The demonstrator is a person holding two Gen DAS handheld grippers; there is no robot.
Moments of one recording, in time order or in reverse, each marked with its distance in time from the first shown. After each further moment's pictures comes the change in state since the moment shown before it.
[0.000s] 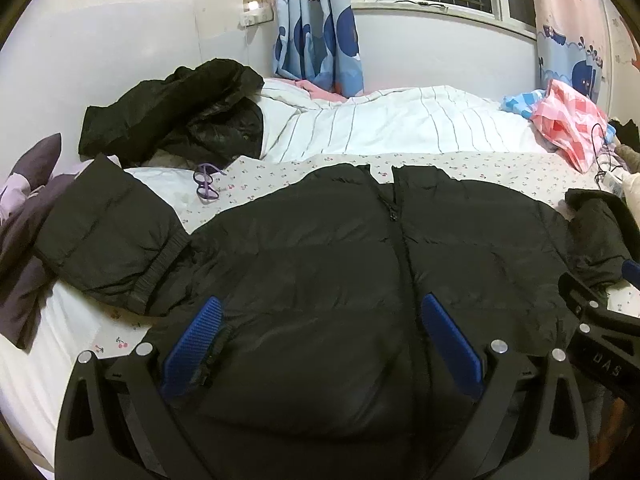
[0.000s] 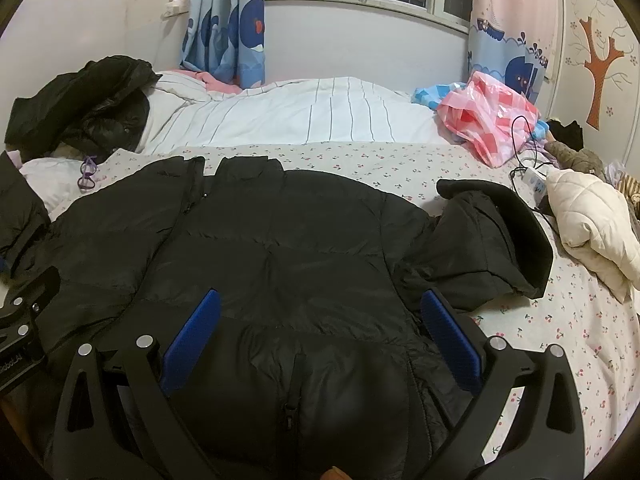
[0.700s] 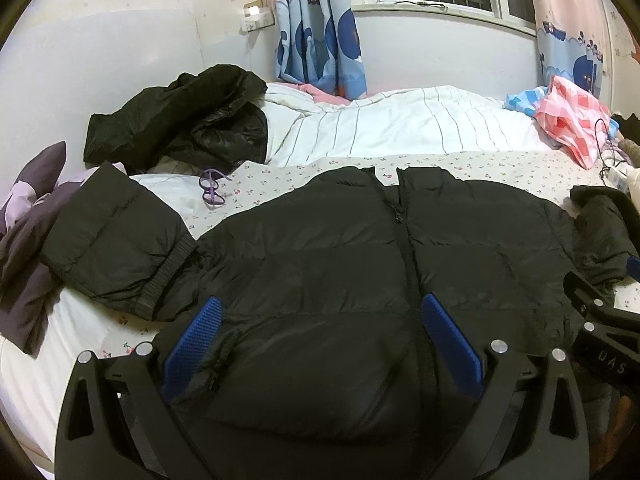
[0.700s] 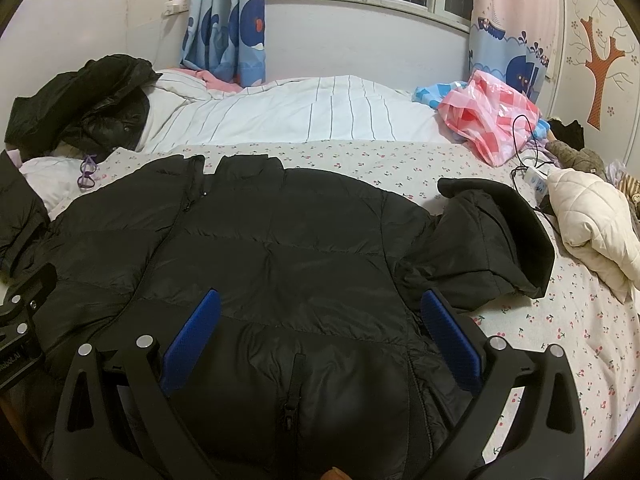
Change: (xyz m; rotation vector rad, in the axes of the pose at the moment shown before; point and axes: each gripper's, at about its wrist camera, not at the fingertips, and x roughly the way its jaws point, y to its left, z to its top) left arm 0.000 -0.001 -0.001 0.017 -0.012 0.023; right arm 0.002 0.001 0.000 -0.002 0.002 0.004
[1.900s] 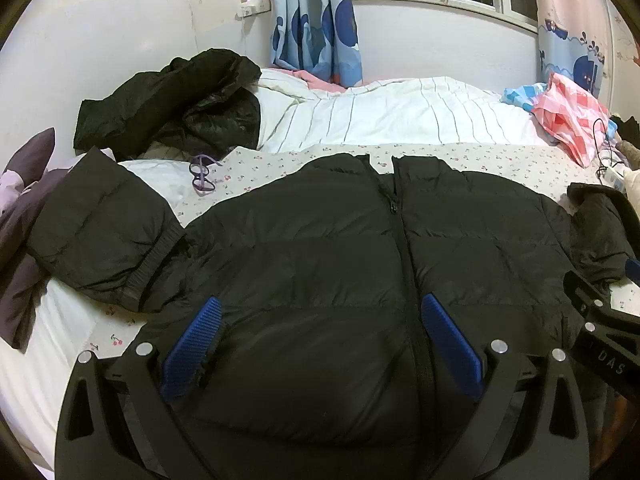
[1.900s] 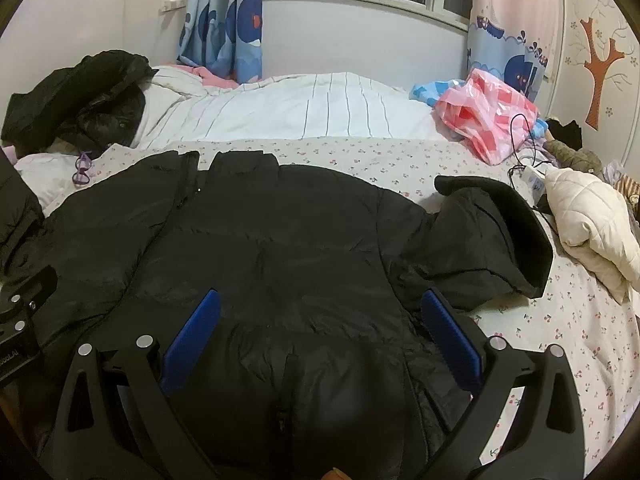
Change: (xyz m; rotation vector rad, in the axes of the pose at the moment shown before) left arm 0.009 -0.003 -0.001 -0.015 0.048 -0.034; right arm 0.006 -0.003 -0.001 -0.004 0.012 -0.014
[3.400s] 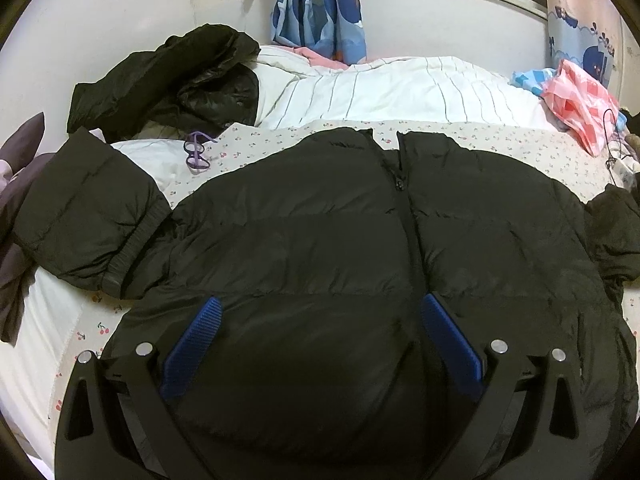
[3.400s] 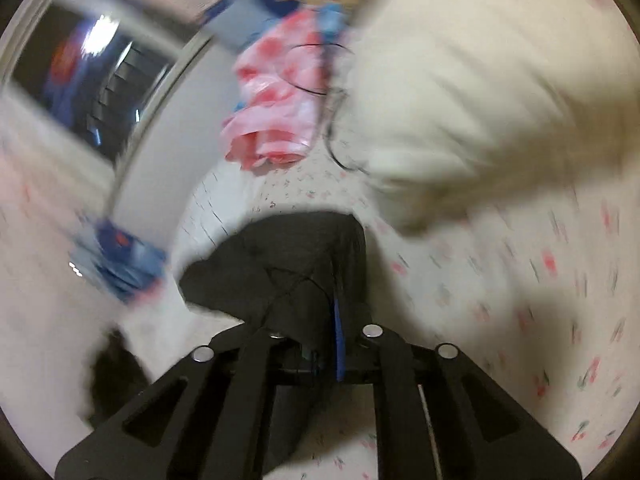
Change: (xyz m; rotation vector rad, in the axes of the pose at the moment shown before) left arm 0.026 -0.004 -0.003 -0.006 0.078 0.011; right arm 0.090 -0.467 -0.053 1.037 -0.017 0.300
